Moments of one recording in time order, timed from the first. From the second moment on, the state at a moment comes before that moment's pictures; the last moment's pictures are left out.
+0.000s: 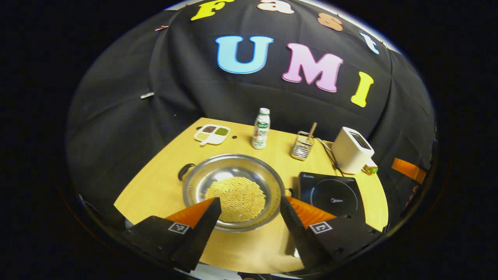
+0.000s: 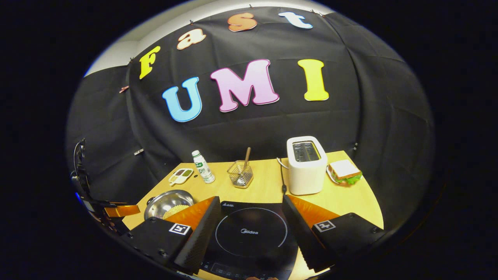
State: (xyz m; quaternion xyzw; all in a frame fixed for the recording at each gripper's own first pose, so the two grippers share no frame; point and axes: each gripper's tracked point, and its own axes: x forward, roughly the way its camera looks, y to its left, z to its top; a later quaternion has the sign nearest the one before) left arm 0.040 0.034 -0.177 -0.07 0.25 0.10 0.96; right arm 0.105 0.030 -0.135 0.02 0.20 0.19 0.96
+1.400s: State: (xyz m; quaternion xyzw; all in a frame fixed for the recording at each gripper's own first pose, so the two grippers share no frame) left arm 0.159 0.216 -0.281 -0.08 0.27 -0.08 0.96; right arm 0.084 0.241 -0.336 0.06 0.43 0.15 0.89
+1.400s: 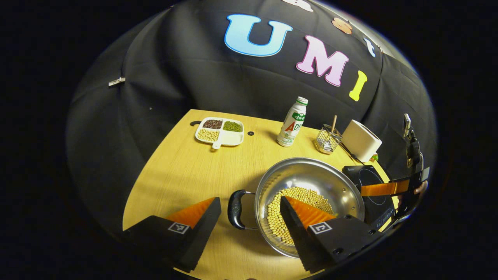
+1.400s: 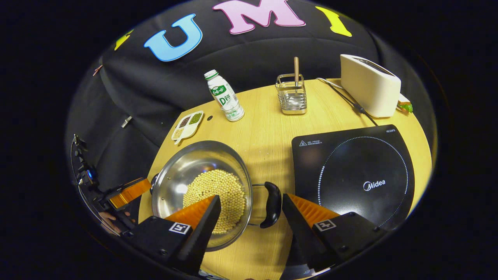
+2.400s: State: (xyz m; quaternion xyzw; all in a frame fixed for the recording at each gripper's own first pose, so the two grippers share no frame) left arm 0.185 0.208 -0.333 -0.14 0.31 -0.11 0.93; right arm 0.097 0.249 -0.399 0.02 0.45 0.09 0.89
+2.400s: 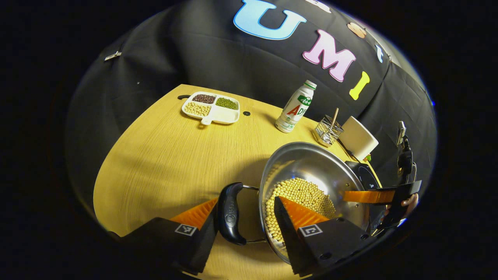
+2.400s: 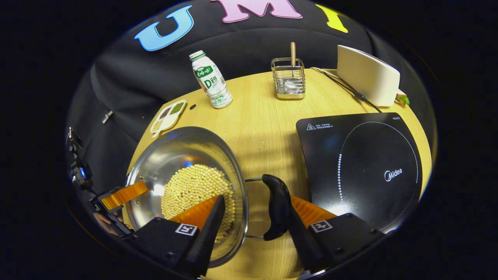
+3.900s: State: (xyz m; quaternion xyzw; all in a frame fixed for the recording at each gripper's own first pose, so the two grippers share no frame) left arm 0.140 0.180 -0.282 -0.14 0.29 -0.05 0.94; right arm 0.078 0.211 -0.336 0.00 0.39 0.08 0.92
